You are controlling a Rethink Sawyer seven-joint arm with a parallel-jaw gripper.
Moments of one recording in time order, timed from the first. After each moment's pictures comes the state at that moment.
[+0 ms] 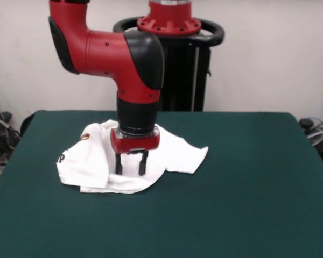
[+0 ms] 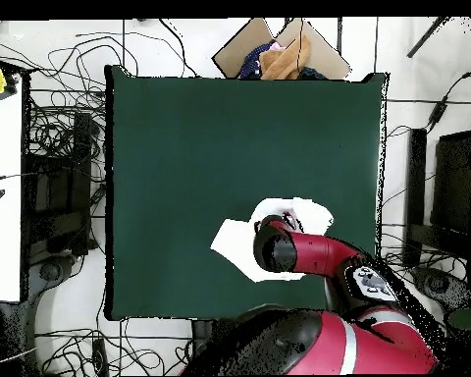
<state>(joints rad) -0.46 -0.42 0.02 1.78 -0.36 0.04 1.25</state>
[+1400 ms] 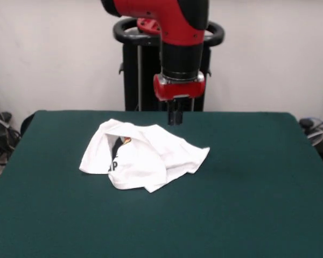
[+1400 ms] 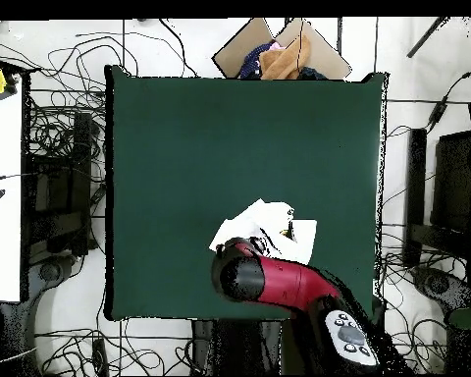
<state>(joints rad) -0.37 -0.73 0.05 2.09 -0.14 0.17 1.25</state>
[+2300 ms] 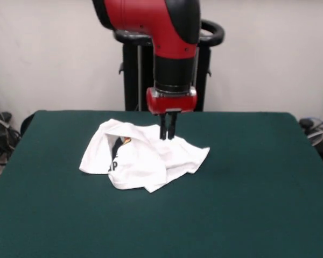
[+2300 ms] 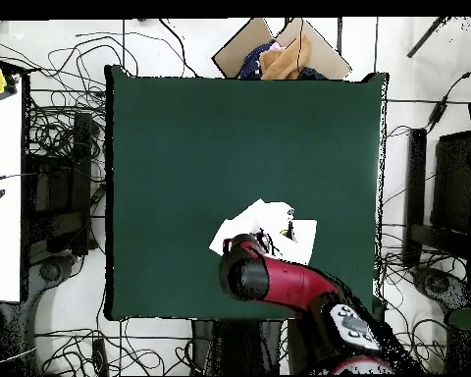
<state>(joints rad) -0.39 -0.63 0.04 2.07 -0.14 -0.01 1.25</state>
